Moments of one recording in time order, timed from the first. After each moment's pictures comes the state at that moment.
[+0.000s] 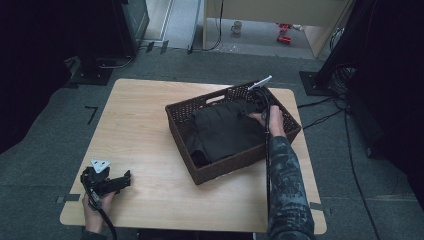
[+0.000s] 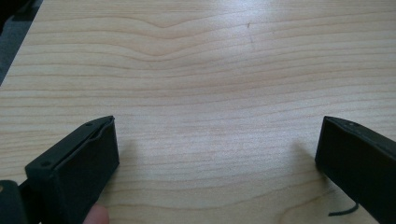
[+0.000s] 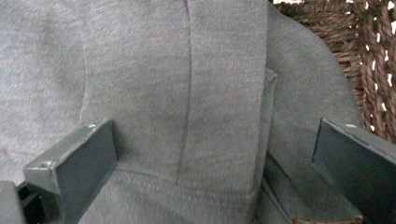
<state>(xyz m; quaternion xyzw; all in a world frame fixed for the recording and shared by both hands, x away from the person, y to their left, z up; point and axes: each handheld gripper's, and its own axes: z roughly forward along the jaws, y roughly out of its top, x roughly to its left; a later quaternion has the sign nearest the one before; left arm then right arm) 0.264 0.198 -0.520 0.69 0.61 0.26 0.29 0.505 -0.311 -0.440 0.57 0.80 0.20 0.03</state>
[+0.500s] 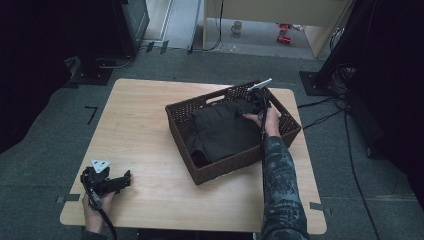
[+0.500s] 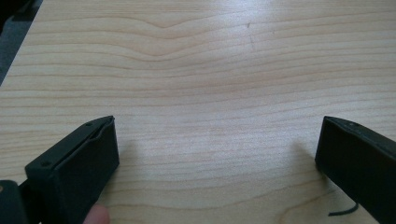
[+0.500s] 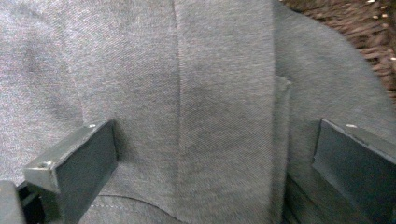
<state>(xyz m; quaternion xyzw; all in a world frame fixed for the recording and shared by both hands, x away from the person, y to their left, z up) 0.264 0.198 -0.520 0.69 0.61 0.26 0.29 0.512 -0.309 -0.458 0.60 0.77 0.22 0.02</state>
